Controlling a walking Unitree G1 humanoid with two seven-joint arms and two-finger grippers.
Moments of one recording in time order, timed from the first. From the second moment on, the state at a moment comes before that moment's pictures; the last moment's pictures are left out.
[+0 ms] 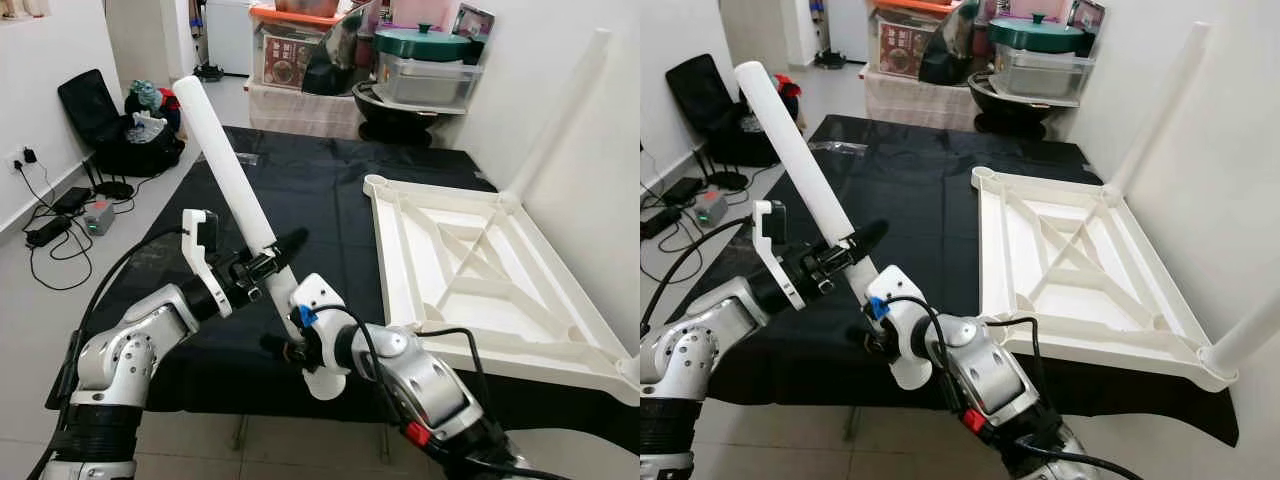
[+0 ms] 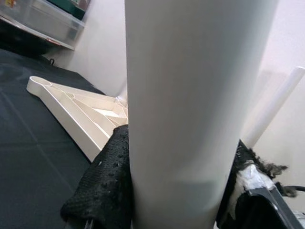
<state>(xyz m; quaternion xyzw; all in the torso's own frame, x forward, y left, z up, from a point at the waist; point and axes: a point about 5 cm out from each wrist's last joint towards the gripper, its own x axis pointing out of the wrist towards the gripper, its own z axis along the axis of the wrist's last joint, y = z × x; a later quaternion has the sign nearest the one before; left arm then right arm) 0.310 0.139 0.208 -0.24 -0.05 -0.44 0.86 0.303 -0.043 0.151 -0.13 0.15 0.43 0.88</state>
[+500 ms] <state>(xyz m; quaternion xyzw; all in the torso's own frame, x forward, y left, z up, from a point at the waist) 0.312 0.140 0.211 -0.24 -0.06 -0.43 0.87 0.307 -0.035 0.152 -0.11 0.13 0.42 0.89</state>
